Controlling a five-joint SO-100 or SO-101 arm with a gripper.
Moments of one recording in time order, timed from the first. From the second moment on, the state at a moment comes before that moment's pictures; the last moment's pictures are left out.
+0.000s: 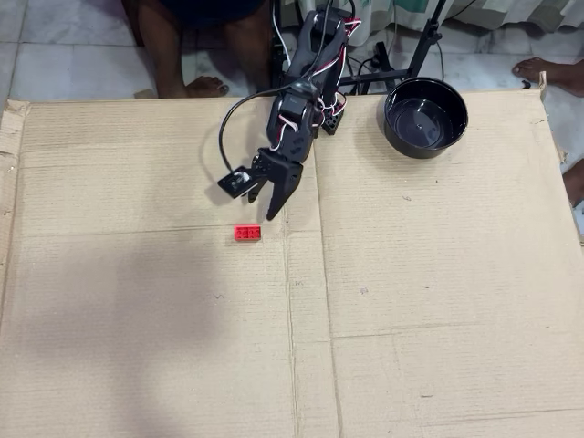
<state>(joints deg) 23.7 122.4 141.8 30.3 117.5</state>
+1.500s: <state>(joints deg) 27.2 91.9 116.2 43.5 144.0</state>
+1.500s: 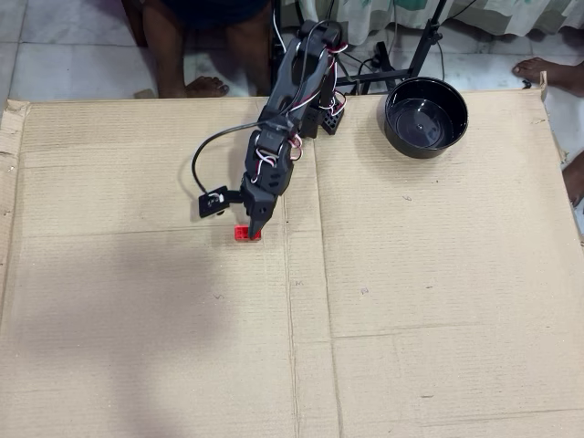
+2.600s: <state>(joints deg) 27.2 80.9 113.3 41.1 144.1</state>
